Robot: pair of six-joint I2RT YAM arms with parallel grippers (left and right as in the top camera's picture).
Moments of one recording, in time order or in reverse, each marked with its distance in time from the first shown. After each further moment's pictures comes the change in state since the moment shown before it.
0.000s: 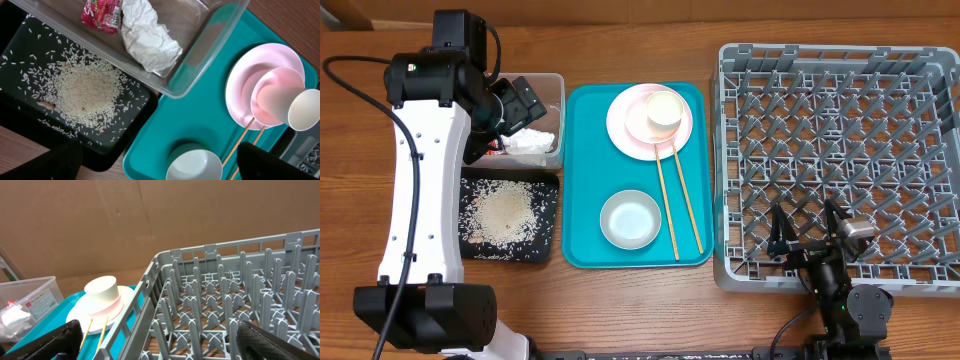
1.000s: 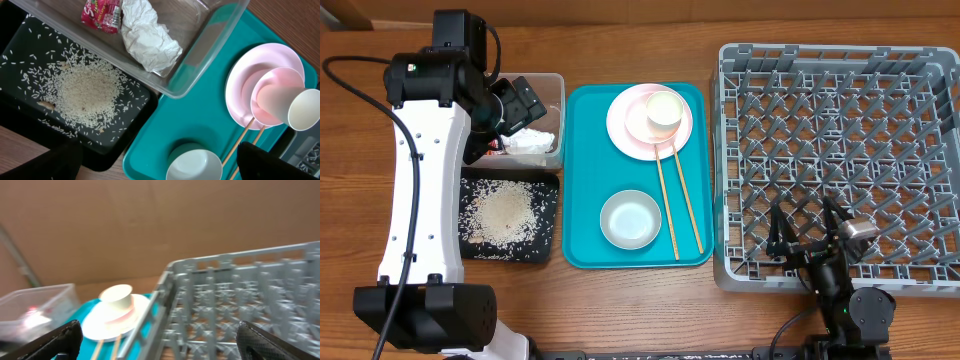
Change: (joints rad) left arm 0.000 0.000 0.000 0.000 0.000 0.000; right arm 0.000 0.001 0.000 0.056 -0.077 0.043
